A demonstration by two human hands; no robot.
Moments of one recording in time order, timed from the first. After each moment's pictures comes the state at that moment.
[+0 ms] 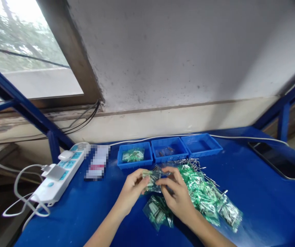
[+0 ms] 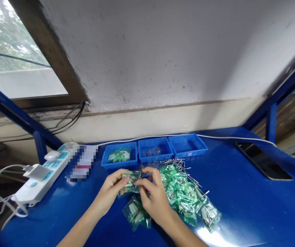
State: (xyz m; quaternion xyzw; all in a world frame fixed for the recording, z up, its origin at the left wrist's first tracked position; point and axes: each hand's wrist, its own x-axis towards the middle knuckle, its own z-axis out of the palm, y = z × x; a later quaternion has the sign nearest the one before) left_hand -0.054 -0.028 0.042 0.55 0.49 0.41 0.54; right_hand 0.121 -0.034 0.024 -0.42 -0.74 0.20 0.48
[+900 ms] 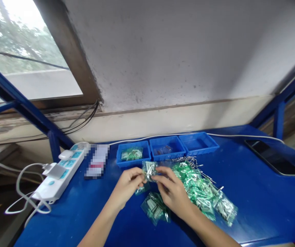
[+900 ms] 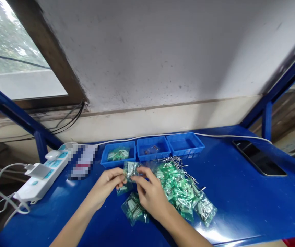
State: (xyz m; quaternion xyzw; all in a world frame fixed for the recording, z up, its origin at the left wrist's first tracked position) left_hand -0.063 -0.022 0.064 0.54 0.54 0.34 0.55; right_hand 0.122 -0.032 0.020 -0.36 -0.79 0.16 0.47
